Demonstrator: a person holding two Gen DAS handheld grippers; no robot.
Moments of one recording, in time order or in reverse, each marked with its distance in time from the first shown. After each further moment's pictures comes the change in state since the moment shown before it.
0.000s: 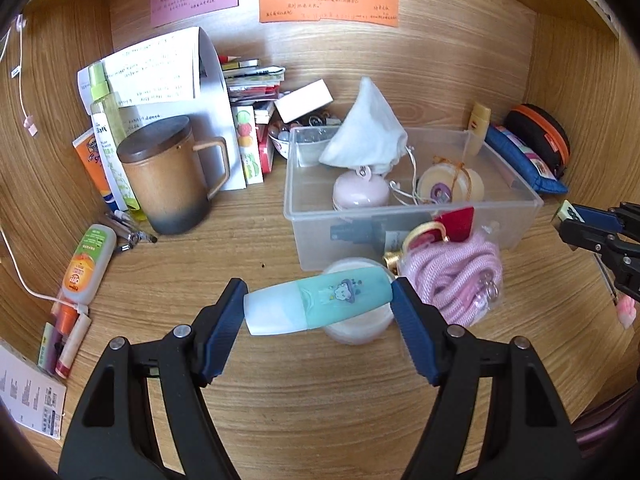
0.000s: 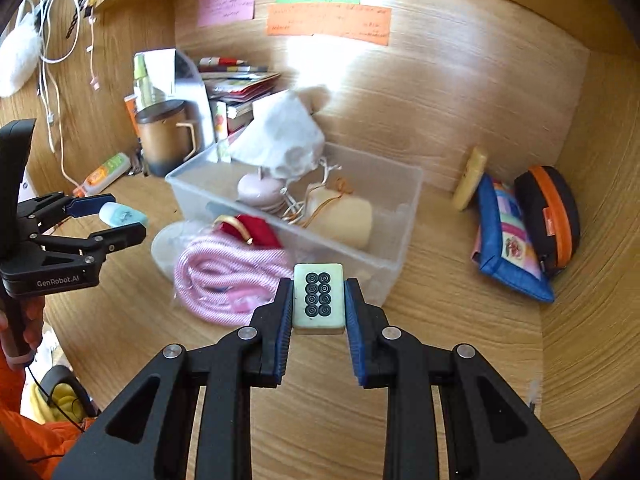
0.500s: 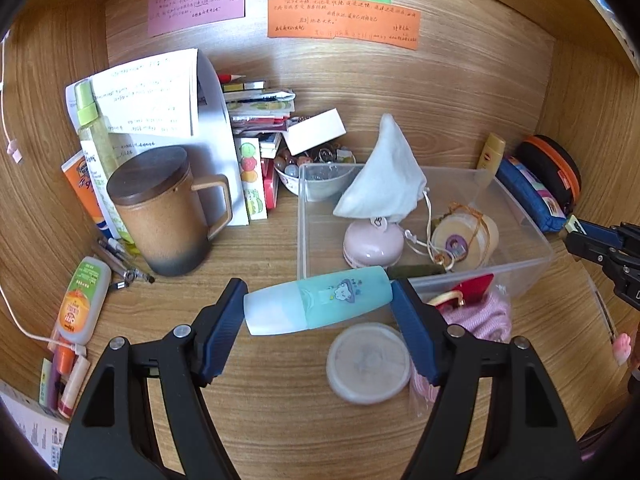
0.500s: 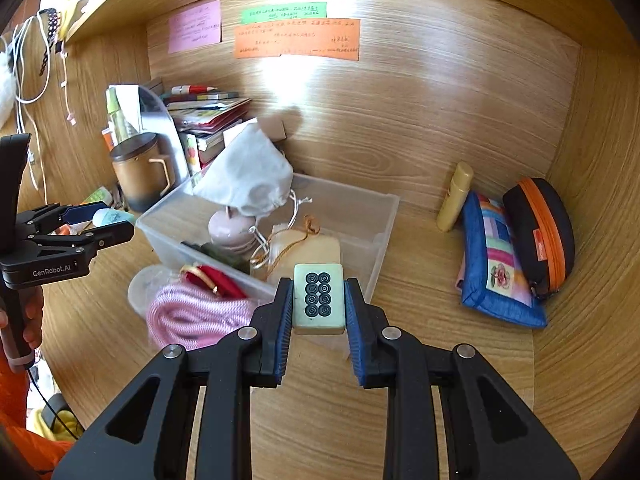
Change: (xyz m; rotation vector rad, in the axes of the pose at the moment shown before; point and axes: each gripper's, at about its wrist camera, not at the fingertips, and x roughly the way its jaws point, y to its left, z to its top) left arm 0.017 0.015 0.045 -0.023 -0.025 -0.018; right arm 0.016 -0.025 0.029 0.050 -0.034 -0.011
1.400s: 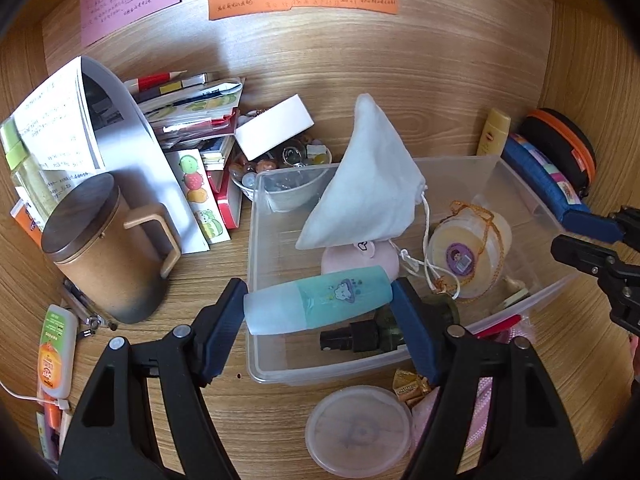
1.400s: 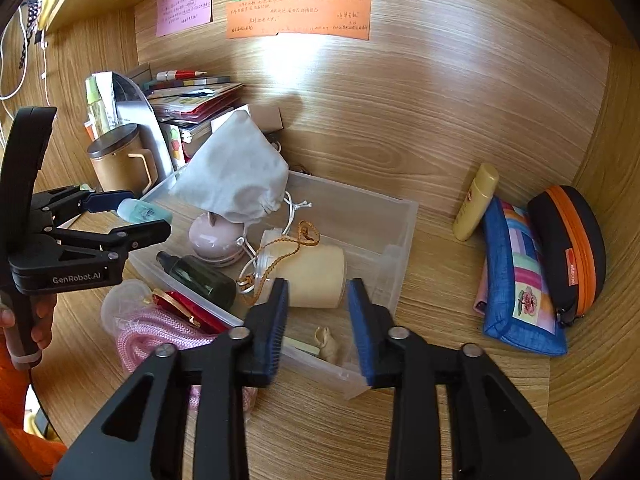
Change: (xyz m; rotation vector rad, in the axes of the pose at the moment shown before) left arm 0.061 -0.025 0.026 0.108 0.064 -0.025; right arm 0.046 0.001 0.014 -0.016 0.038 -0.010
